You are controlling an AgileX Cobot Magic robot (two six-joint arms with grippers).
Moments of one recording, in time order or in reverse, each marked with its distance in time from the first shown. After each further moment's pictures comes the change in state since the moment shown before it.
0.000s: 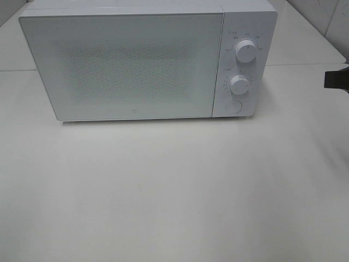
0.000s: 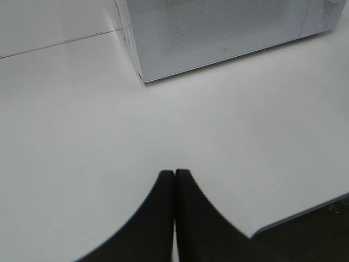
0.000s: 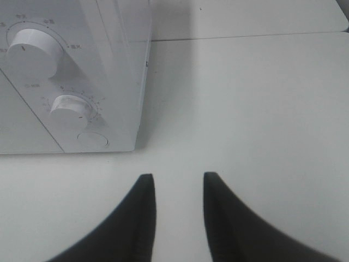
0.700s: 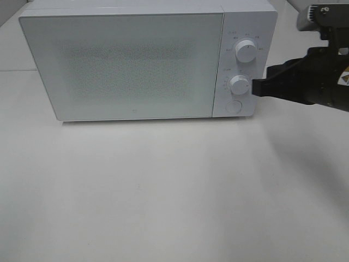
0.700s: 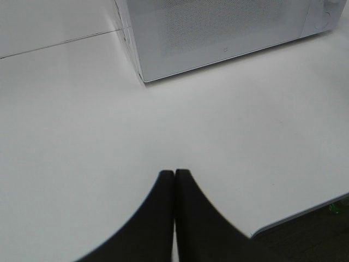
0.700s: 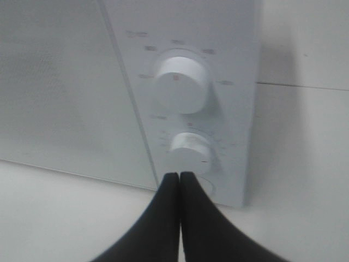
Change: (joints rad) left arm 0.000 0.000 0.000 0.000 0.000 0.000; right arm 0.268 0.249 0.000 0.000 -0.389 0.020
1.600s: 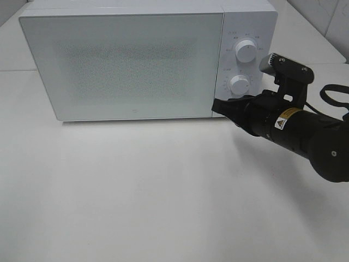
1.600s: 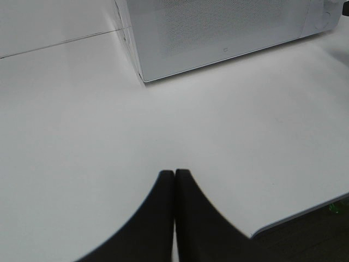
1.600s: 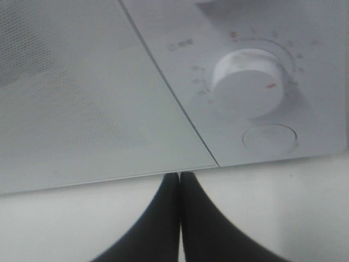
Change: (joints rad) left arm 0.000 0.000 0.000 0.000 0.000 0.000; right arm 0.104 0.417 -0.002 0.057 -0.437 0.389
